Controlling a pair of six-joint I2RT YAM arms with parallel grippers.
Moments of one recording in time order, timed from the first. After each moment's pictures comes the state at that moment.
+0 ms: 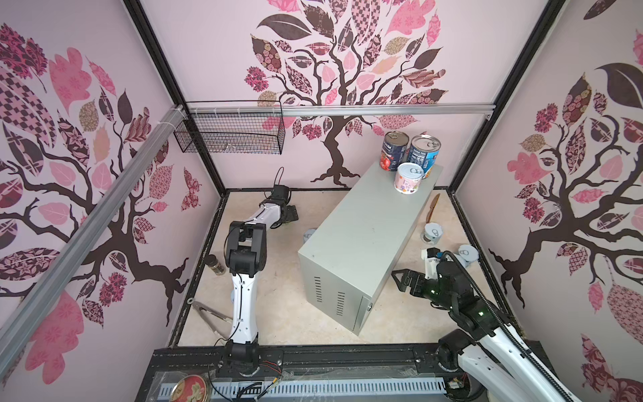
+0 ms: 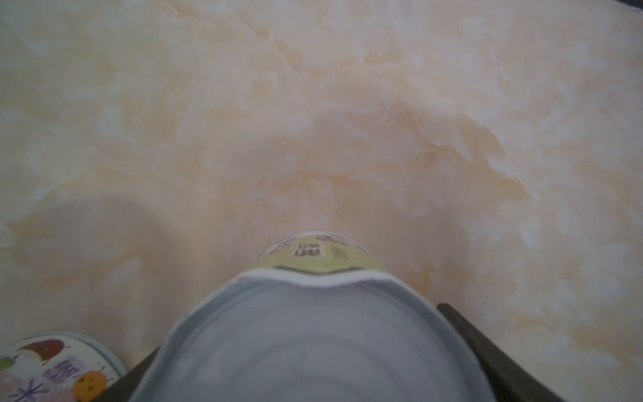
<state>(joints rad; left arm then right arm) -0.12 2.34 1.83 -0.52 -0.18 -0.36 0.42 0.56 0.50 -0.54 -0.13 0.65</state>
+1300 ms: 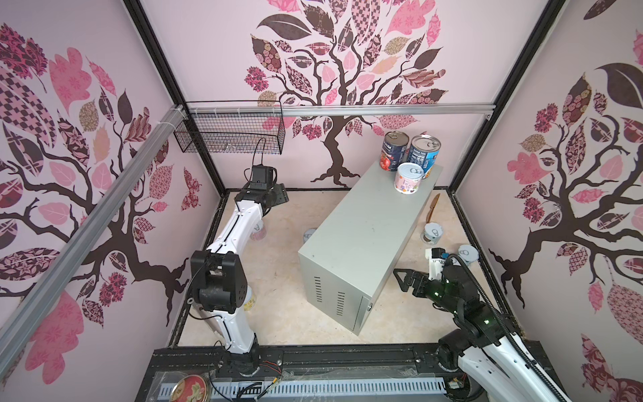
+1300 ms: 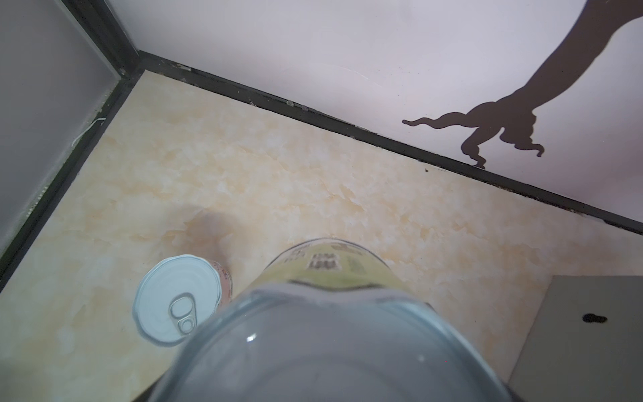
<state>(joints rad) -0.11 1.78 1.64 -0.58 -0.10 -0.36 0.42 0.46 0.48 -0.50 -0.14 0.63</state>
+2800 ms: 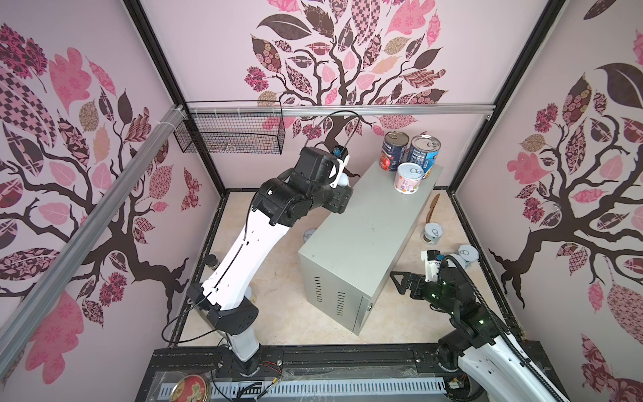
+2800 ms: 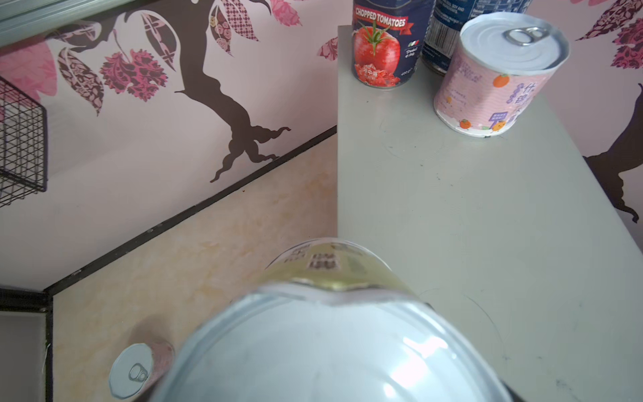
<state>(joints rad) -0.72 1.75 2.34 -1.17 -0.17 -0.02 0.42 0.46 0.41 -0.42 -0.19 0.63</state>
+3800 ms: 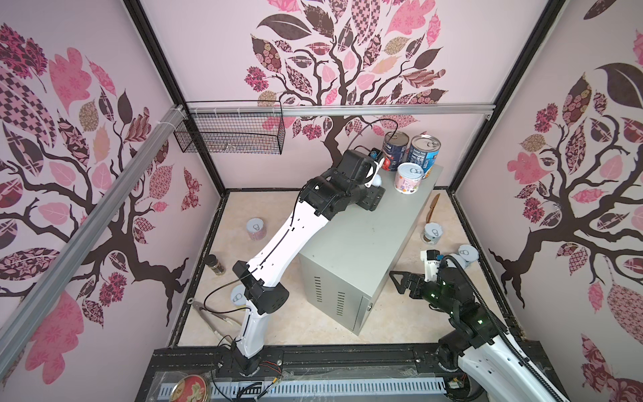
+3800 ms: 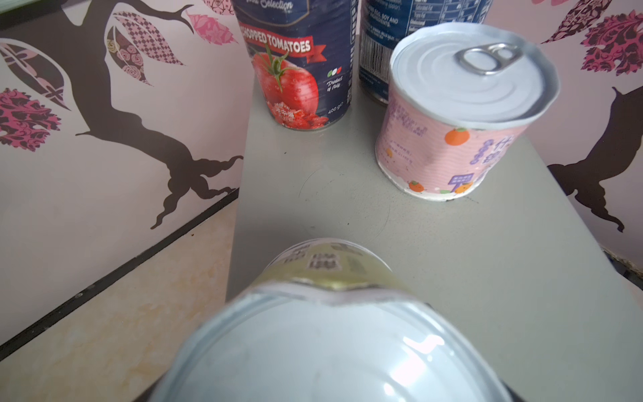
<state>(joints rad) -0.80 2.04 2.55 -1.05 -0.15 -0.01 0.42 0.47 0.40 -0.39 -0.19 0.63</state>
